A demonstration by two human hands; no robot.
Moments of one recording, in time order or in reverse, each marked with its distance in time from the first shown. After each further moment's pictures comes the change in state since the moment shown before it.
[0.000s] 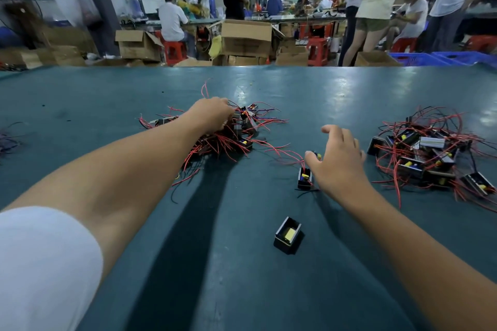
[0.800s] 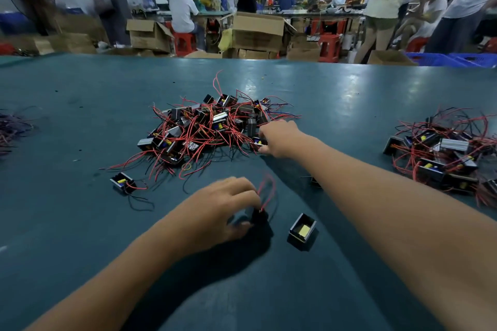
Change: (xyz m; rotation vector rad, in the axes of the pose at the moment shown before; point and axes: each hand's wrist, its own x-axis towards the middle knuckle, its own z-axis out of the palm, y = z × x) left_hand -0.211 0.103 0.014 -0.577 0.305 0.331; right_hand 0.078 -0.079 0.087 -0.570 -0.480 -0.557
